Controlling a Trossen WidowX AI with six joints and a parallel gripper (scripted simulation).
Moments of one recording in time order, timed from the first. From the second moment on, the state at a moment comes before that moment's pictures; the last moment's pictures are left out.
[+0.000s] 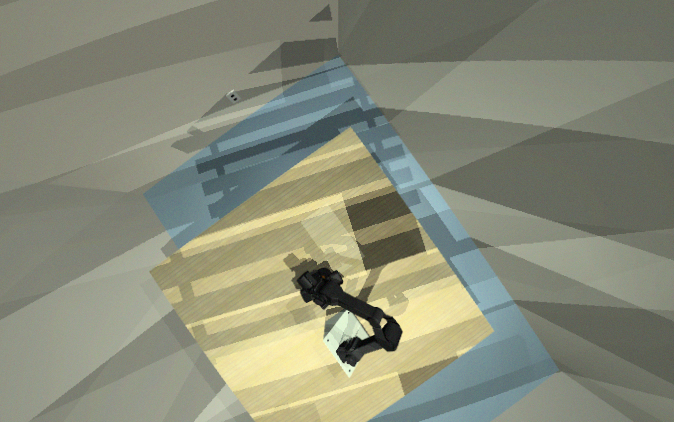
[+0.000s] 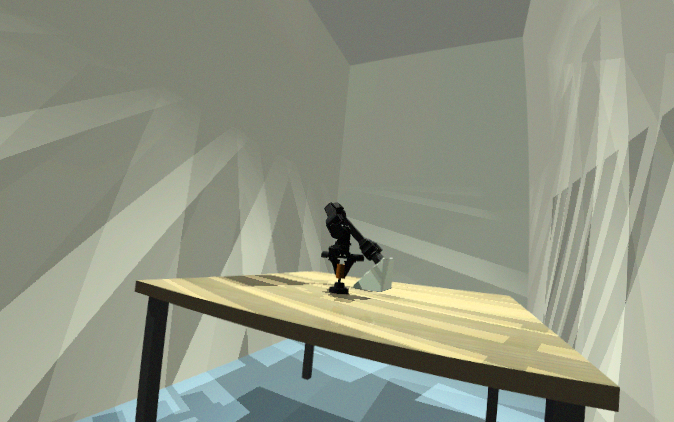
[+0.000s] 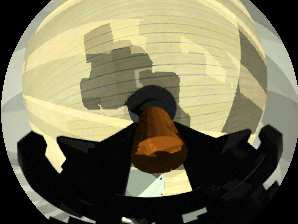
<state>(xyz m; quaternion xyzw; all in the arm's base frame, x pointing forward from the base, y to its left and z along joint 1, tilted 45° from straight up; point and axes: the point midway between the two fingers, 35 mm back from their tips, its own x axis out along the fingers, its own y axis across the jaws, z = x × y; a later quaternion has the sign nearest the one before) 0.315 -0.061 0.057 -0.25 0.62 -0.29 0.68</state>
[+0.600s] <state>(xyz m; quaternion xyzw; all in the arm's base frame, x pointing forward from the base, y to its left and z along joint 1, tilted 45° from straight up) 0.316 -0.062 0.057 -0.25 0.62 -0.29 0.68</state>
